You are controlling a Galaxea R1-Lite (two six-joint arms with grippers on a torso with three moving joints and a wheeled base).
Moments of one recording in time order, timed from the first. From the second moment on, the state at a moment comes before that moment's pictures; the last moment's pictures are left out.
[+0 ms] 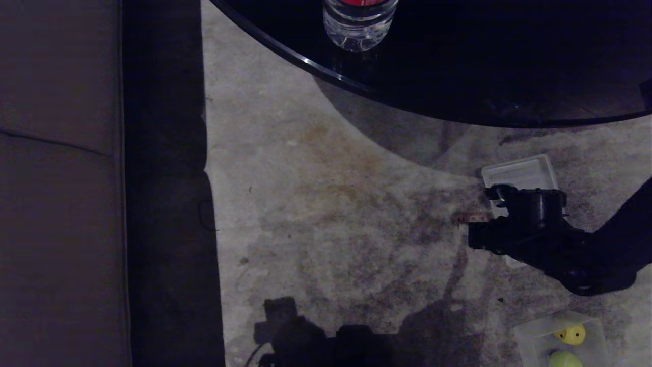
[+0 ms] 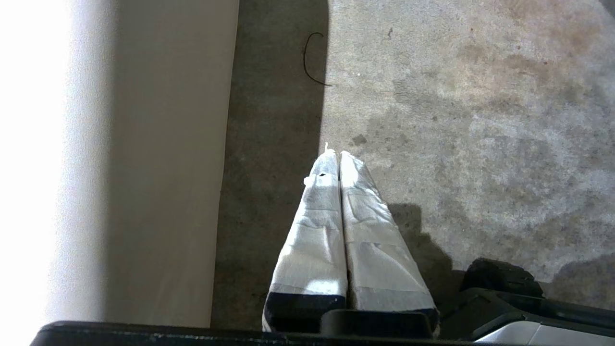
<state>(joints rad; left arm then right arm) 0.00 0.00 0.00 -0.01 0.07 -0.15 0.10 2.04 -0.71 -0.87 -0.06 0.02</state>
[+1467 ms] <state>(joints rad) 0.00 0.00 0.00 -0.01 0.07 -0.15 -0.02 0.34 -0.23 0.43 -0.01 0.04</state>
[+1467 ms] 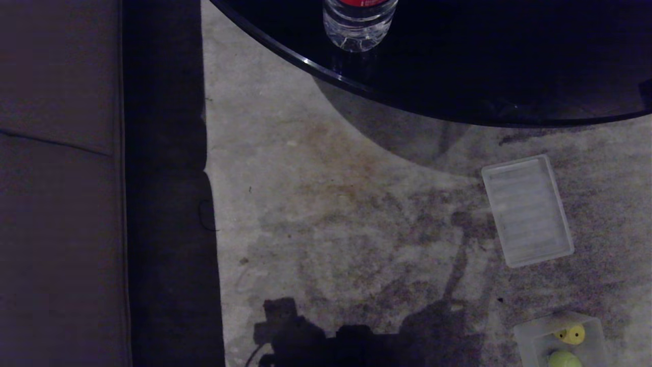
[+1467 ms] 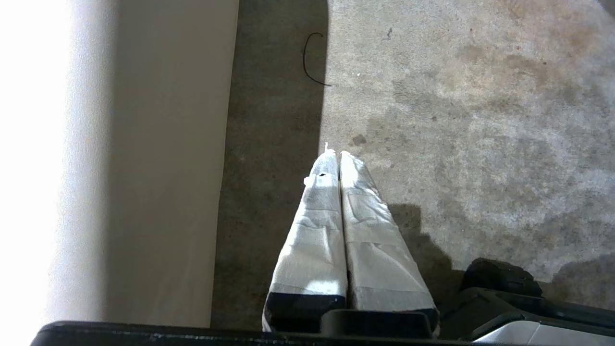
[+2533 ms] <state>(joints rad) 0.00 0.00 0.00 -0.01 0.07 -0.15 0.01 0.00 -0.13 0.33 0.02 0.02</state>
